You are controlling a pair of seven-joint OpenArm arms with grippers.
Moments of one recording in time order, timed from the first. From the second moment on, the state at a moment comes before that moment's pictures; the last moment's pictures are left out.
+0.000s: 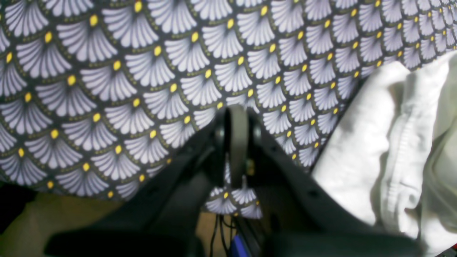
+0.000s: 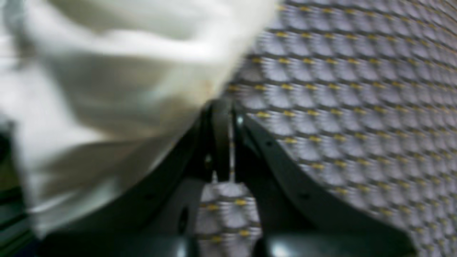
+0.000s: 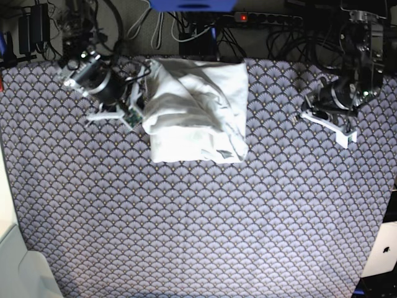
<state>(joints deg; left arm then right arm) 12.6 -25.8 -4.7 104.9 -43.9 22.5 60.8 -18.9 7.3 0.1 112.3 -4.3 39.7 -41.3</state>
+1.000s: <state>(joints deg) 22.4 -28.6 -14.4 107.3 -44.2 22.4 60.8 -20.2 13.5 -18.7 116.3 -4.3 39.7 -36.9</state>
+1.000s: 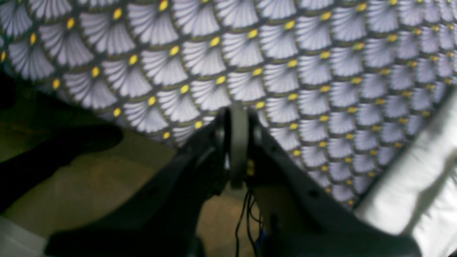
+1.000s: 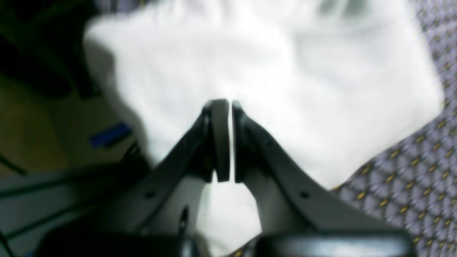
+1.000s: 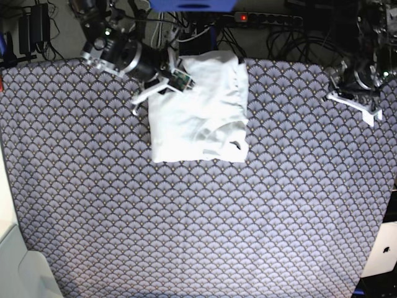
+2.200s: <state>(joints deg) 17.4 -21.9 -4.4 111.4 -57.6 22.3 60.5 -7.4 12.9 -17.9 115.2 -3.7 40.2 -40.0</state>
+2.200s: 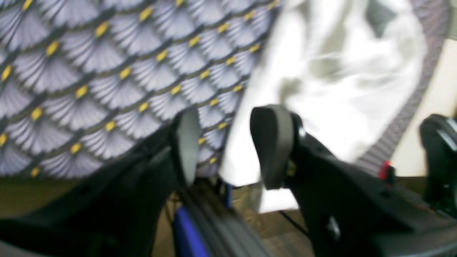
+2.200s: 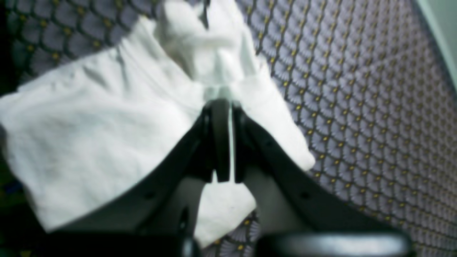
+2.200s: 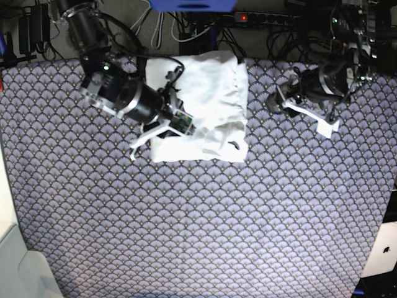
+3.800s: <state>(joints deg) 3.2 -20.8 17.8 96.4 -57.6 22.6 60.1 -14.7 14.2 -9.8 114.6 -4.3 40.2 -40.5</state>
